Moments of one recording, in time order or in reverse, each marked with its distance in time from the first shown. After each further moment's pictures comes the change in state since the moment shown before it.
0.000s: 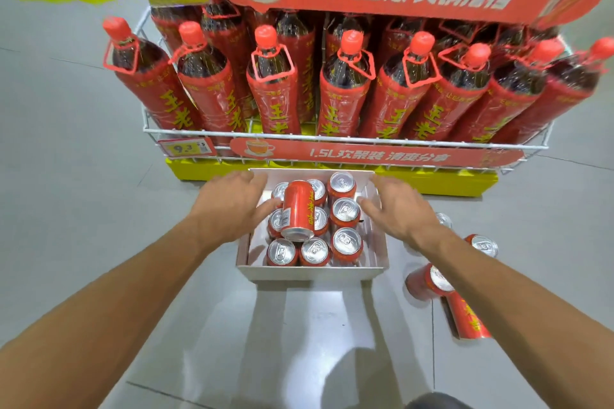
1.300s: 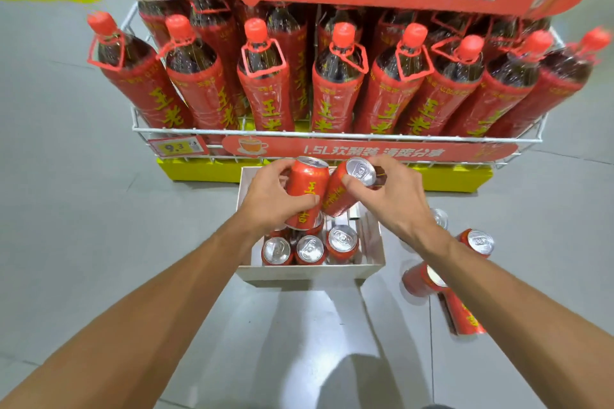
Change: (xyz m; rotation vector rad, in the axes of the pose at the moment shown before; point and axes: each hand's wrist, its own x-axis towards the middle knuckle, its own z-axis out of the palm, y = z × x) left_hand 0.020 0.063 -0.003 -1.314 0.051 -0.251; right_hand -0.020 -0.026 -0.016 0.545 0.327 -0.002
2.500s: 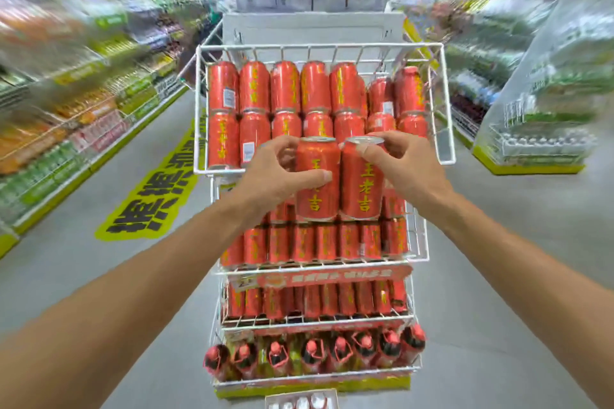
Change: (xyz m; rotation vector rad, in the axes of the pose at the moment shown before) left_hand -0.056 0.878 -0.340 -0.153 -0.024 0.456; right_hand 0.197 -0.633 -0.663 0.389 0.141 -0.253
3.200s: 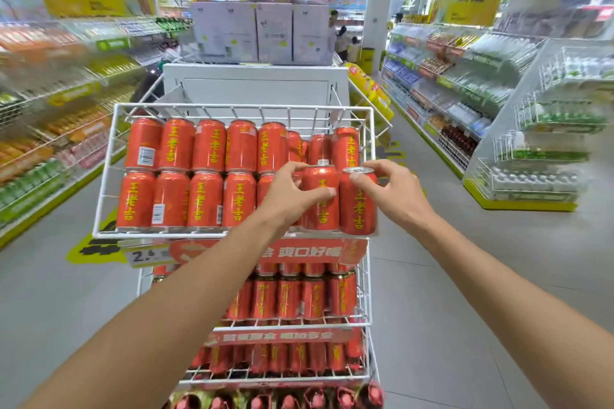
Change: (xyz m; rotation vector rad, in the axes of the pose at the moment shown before) left_hand 0.153 0.035 0.162 -0.003 0.130 -0.158; right_hand 0.126 0.073 -0.153 -0.236 0.013 0.031
